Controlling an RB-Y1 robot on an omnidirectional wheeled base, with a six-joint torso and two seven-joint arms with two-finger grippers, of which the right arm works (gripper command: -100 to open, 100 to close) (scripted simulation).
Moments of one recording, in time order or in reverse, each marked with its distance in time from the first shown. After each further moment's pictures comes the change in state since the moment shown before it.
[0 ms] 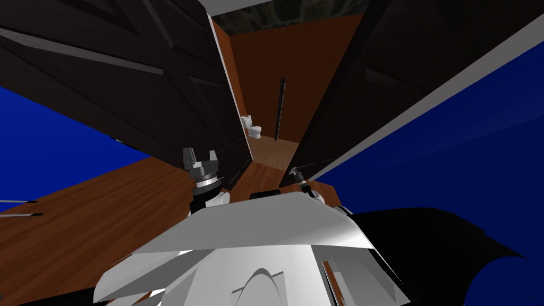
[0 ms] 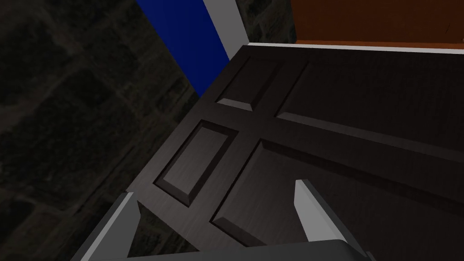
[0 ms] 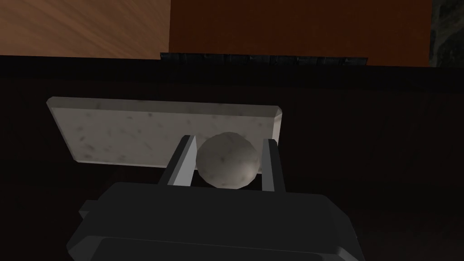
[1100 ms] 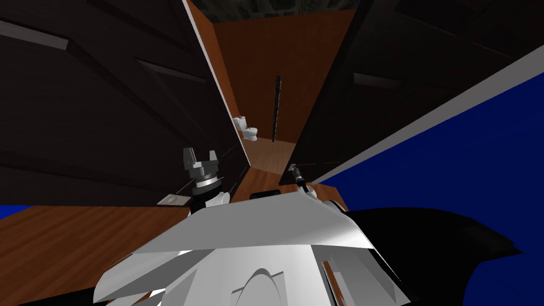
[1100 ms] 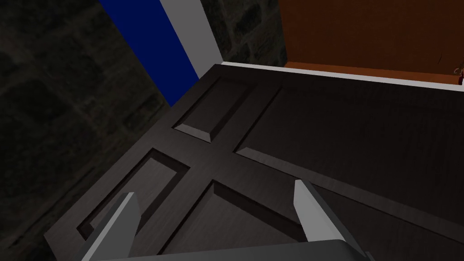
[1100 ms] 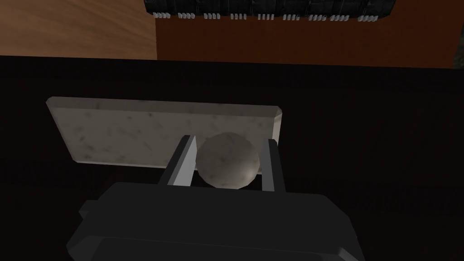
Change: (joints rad) arm -0.103 0.088 -0.082 0.025 -0.055 0.140 0.103
